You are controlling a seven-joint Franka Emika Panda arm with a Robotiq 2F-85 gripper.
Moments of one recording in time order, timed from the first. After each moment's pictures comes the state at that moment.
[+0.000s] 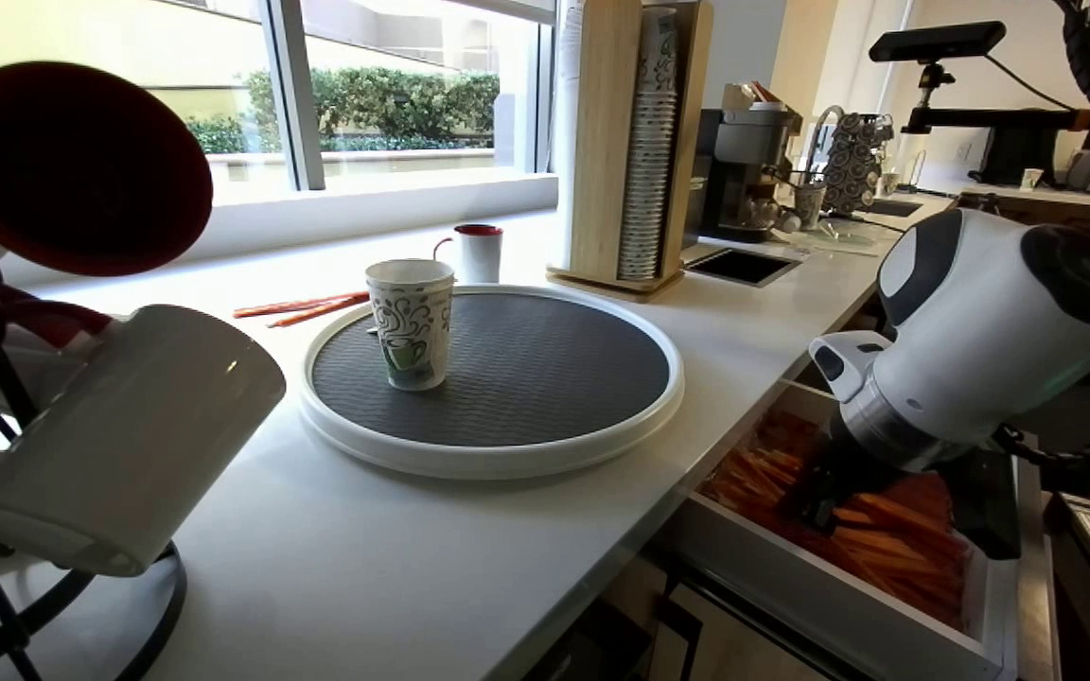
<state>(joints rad) -0.08 0.12 -0.03 -2.74 -1.84 2.85 1.70</state>
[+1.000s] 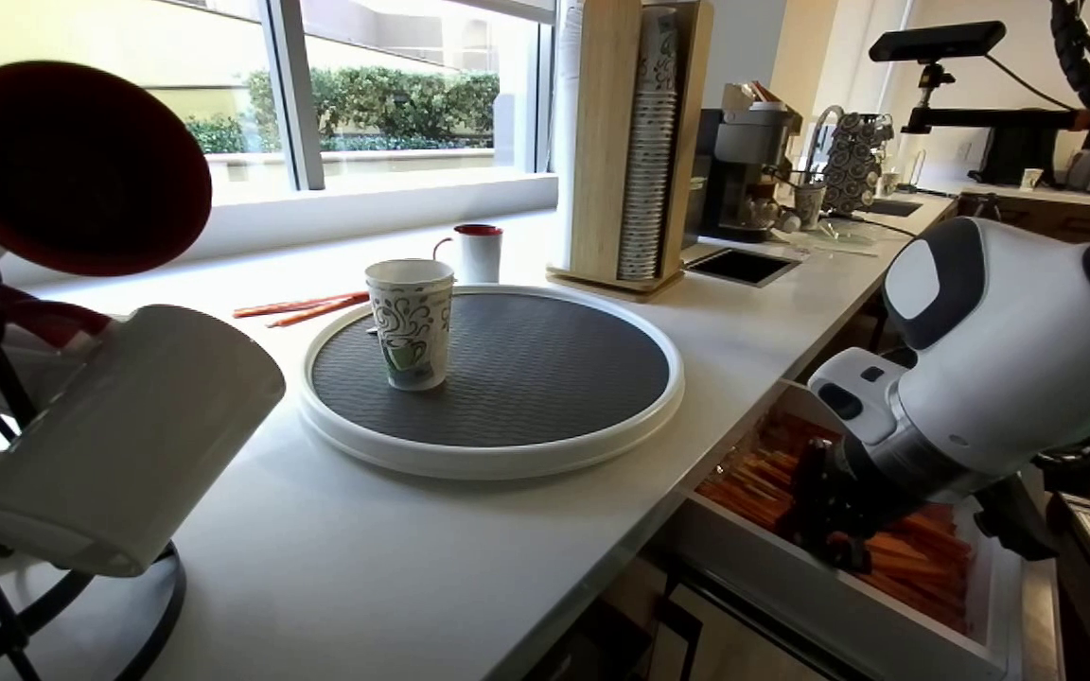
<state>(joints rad) -0.02 0.12 0.00 -2.75 -1.95 2.84 1.50</state>
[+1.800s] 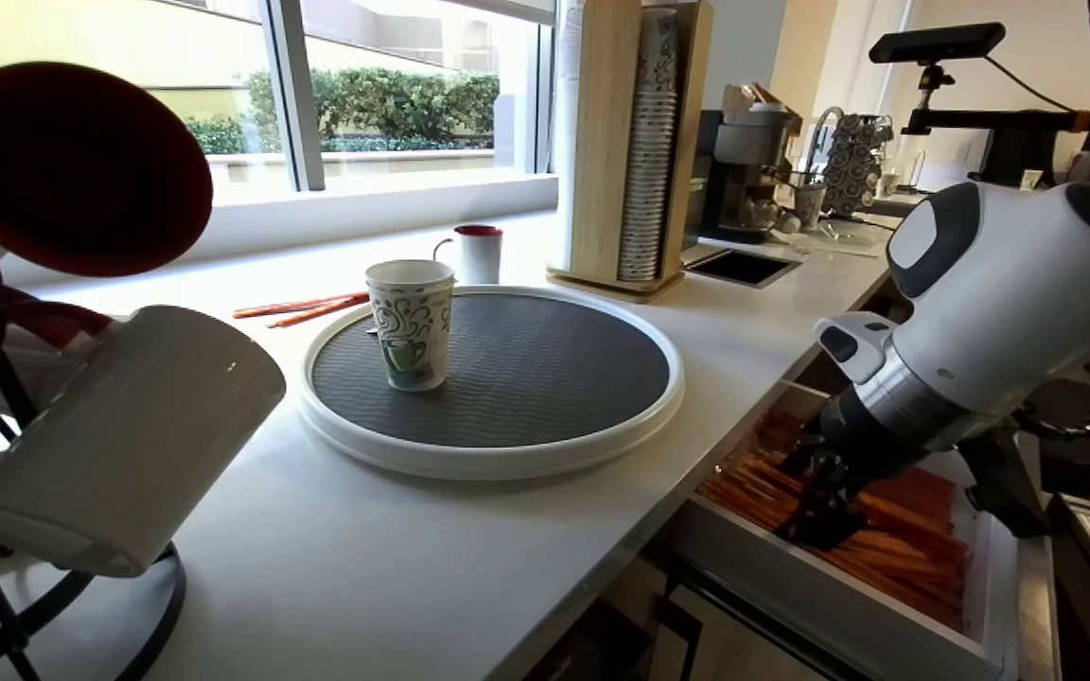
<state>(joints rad) -0.04 0.05 -0.08 -2.75 -1.91 2.97 1.63</state>
